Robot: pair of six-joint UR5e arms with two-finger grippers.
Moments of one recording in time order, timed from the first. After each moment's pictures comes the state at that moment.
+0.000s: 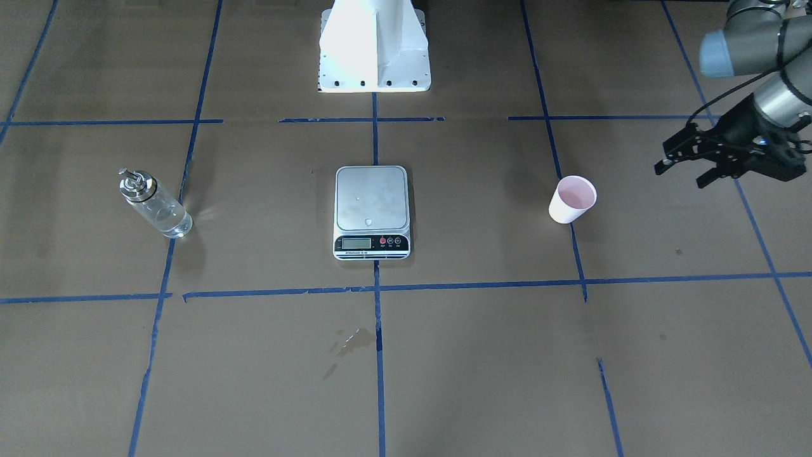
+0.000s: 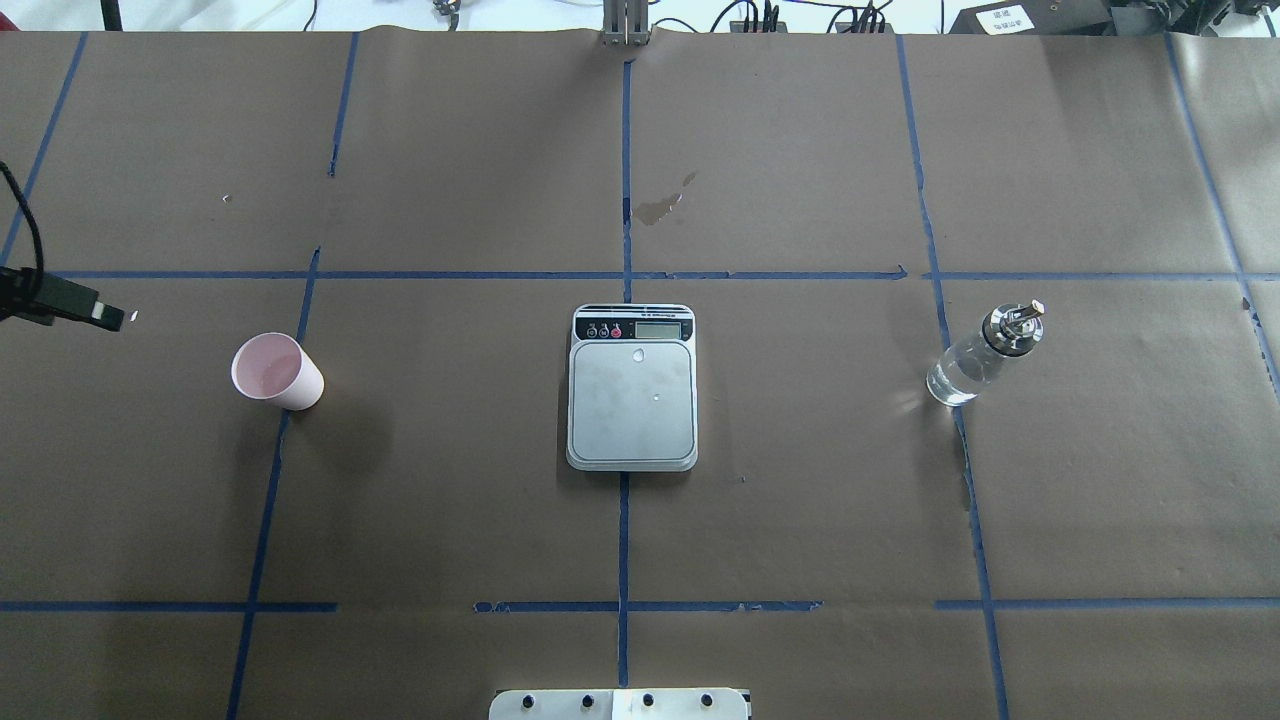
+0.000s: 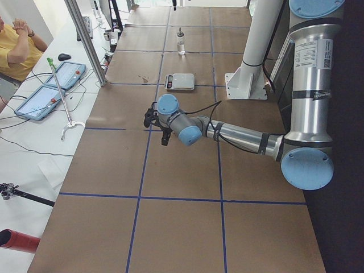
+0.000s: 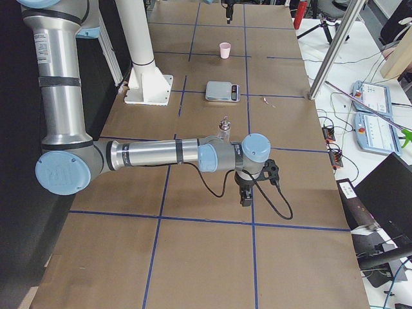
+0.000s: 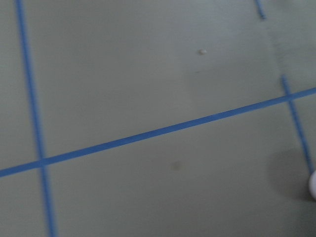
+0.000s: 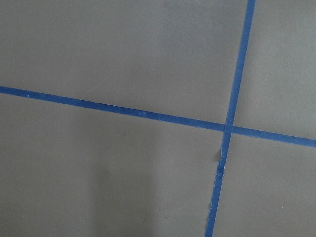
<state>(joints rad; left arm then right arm) -1.06 -1.54 -1.80 -2.16 -2.38 -0.77 1.45 -1.52 1.61 -1.55 2.38 0.00</state>
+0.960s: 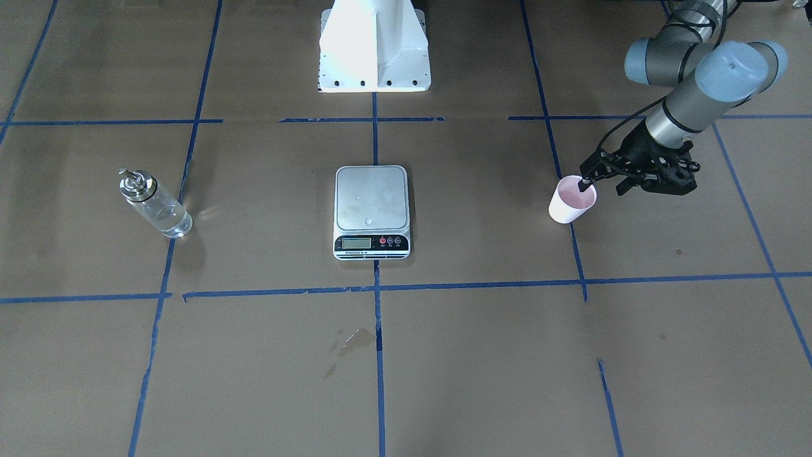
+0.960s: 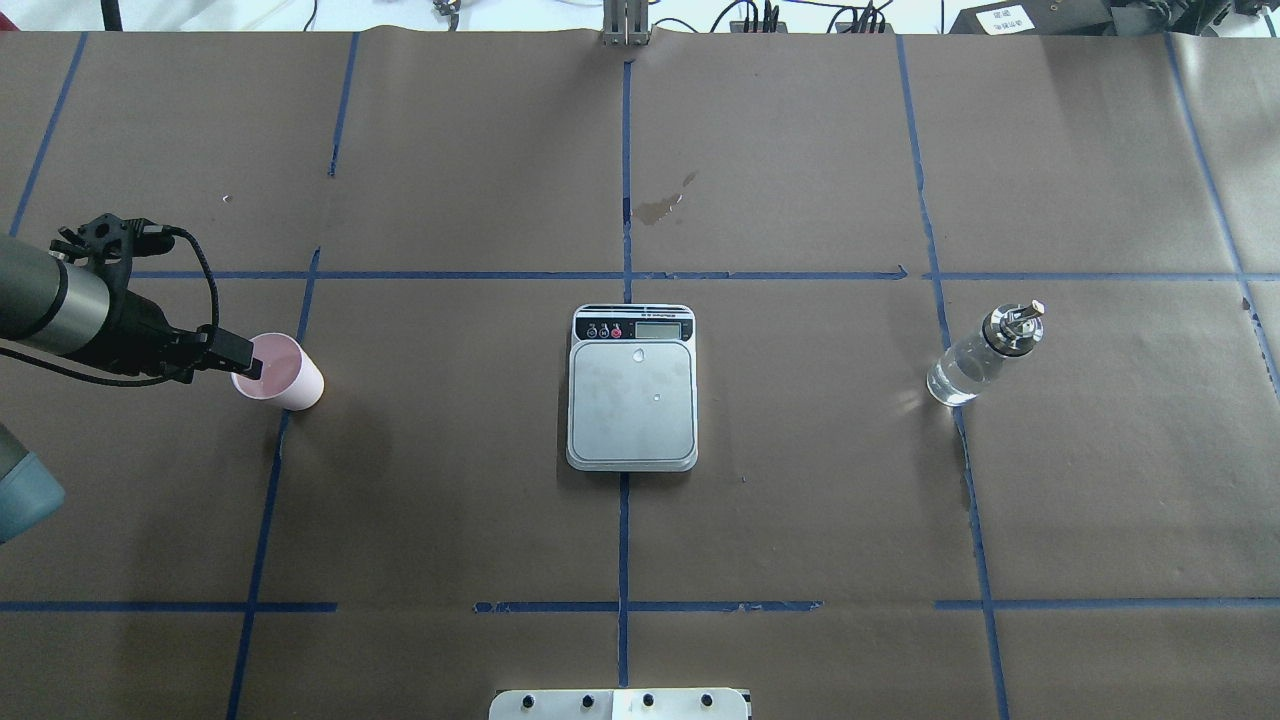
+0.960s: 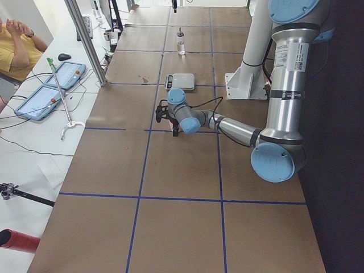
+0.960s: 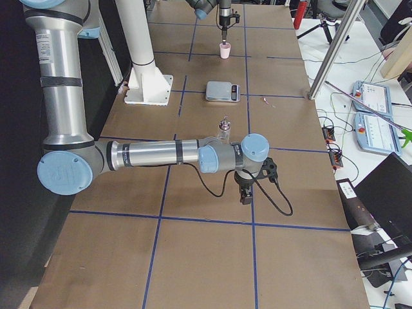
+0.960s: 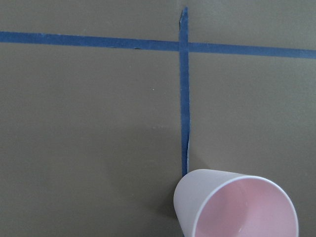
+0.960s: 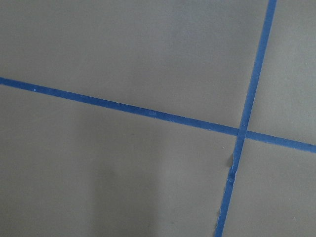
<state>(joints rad) -0.84 -1.62 -1.76 -2.17 -2.19 -1.02 1.43 -1.52 1.60 -1.51 2.38 0.00</state>
